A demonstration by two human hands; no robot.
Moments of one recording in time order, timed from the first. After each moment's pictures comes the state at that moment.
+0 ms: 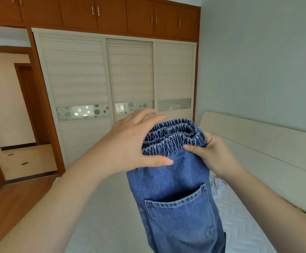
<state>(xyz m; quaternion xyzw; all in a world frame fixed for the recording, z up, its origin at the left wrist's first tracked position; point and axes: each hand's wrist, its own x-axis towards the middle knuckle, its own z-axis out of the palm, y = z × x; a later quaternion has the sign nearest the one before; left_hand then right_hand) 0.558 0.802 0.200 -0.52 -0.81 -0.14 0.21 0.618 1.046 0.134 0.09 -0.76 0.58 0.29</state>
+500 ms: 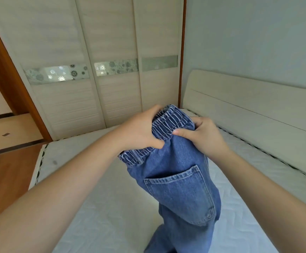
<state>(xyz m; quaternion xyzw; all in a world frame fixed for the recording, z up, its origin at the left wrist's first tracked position) 0.551 0.873 0.105 -0.51 -0.81 -0.28 -0.02 0.654 1.049 0.058 0.02 -0.78 0.55 0.29</state>
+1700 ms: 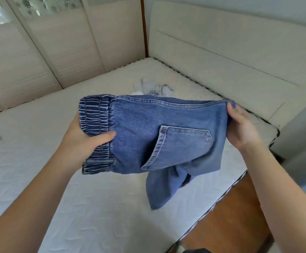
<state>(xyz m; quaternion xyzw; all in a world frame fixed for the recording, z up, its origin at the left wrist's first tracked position) 0.618 0.999 -0.047 -0.24 -0.78 -0.57 -0.13 0.827 1.341 -0.099 -0.16 -0.53 0.78 0.30</state>
